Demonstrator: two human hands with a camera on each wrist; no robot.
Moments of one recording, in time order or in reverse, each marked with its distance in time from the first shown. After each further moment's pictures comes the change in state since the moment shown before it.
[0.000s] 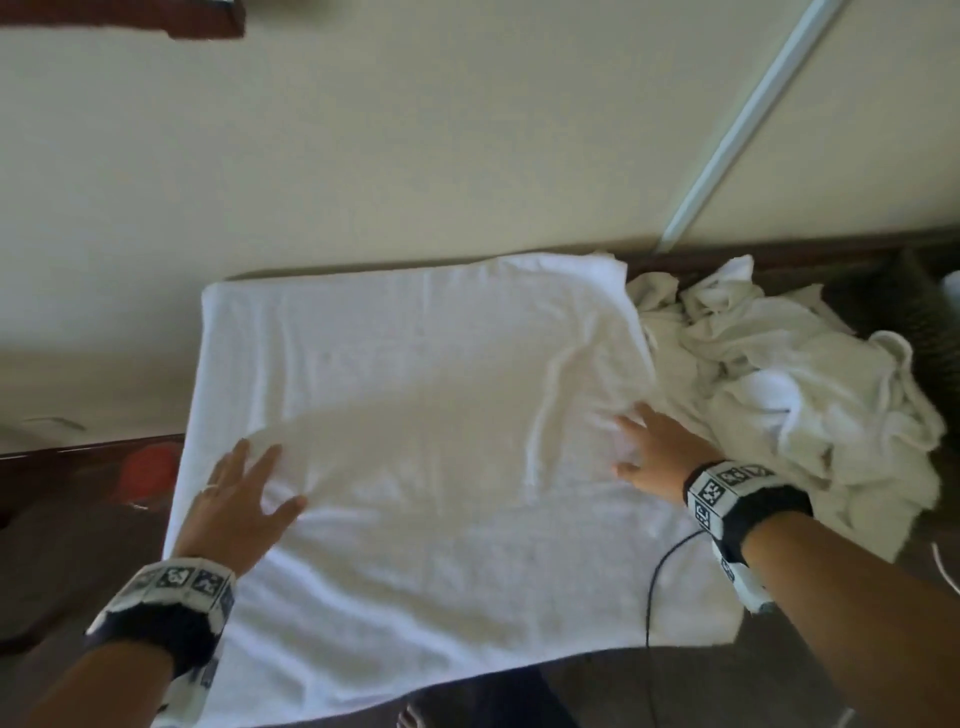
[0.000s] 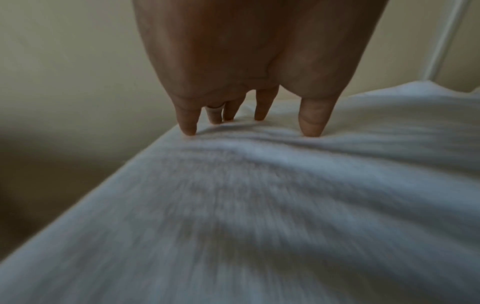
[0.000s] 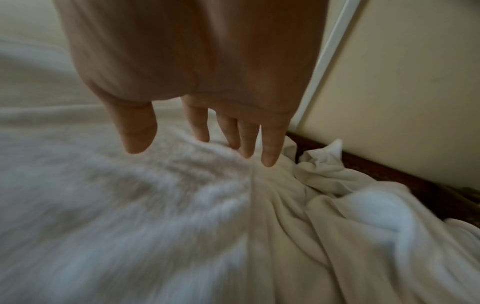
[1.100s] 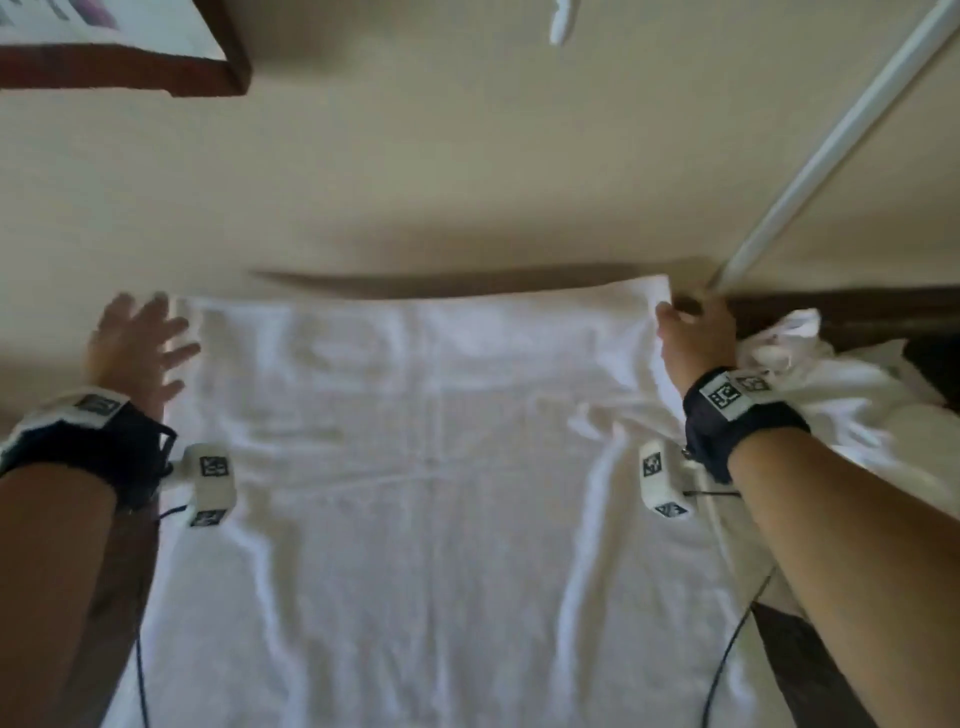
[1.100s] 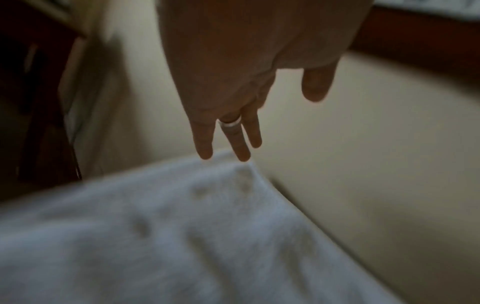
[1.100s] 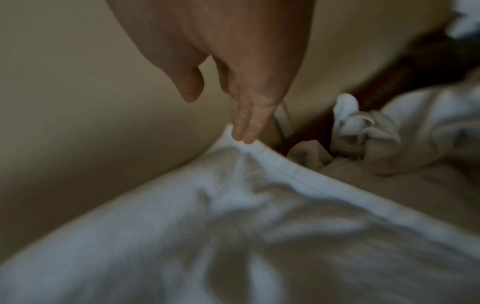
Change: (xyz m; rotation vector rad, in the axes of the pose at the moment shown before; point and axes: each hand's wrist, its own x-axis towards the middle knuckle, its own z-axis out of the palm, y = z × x) left_hand 0.126 0.020 -0.168 -1.264 0.420 -0.240; right_hand 0.113 -0.014 -0.155 1.227 0.593 0.128
